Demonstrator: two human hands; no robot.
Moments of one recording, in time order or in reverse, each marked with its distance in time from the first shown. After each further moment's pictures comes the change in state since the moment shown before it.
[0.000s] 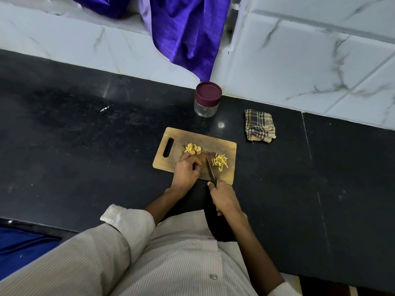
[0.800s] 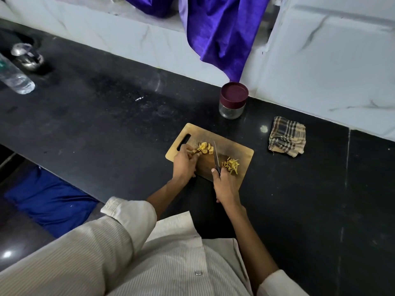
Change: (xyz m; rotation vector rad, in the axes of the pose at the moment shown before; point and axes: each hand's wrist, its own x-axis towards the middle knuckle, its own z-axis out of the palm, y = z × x) left_hand 0.002 0.026 -0.018 -0.161 0.187 -0.604; right_hand 0.032 -0.012 -0.021 0.014 -0.058 -0.289
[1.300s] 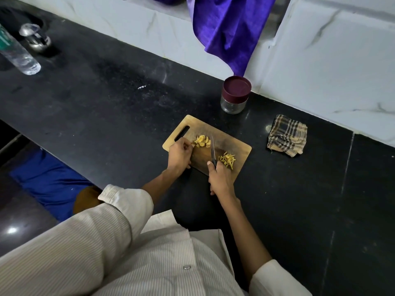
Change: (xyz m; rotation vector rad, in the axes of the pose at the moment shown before) left_hand 0.002 -0.001 0.004 0.056 0.035 -0.026; right_hand 0.015 0.012 -0.002 0.067 -0.086 -0.008
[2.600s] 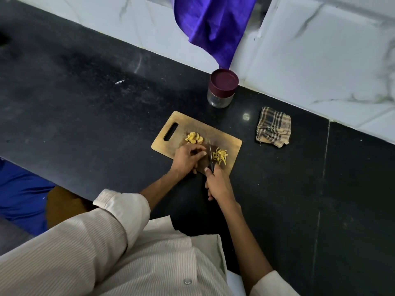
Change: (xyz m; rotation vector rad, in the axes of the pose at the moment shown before) left_hand -0.012 0.006 0.016 -0.101 -0.327 0.218; right_hand -0.023 0.001 -0.002 0.054 -0.008 0.128
